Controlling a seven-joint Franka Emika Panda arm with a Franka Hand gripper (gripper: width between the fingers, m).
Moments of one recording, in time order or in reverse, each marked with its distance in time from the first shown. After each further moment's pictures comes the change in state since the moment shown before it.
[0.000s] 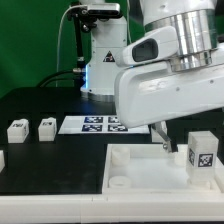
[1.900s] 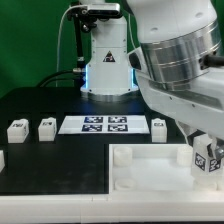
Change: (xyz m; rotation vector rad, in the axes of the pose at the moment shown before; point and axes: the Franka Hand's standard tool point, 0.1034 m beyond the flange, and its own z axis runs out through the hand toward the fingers) arm 0.006 0.001 0.009 0.050 -0.178 1.353
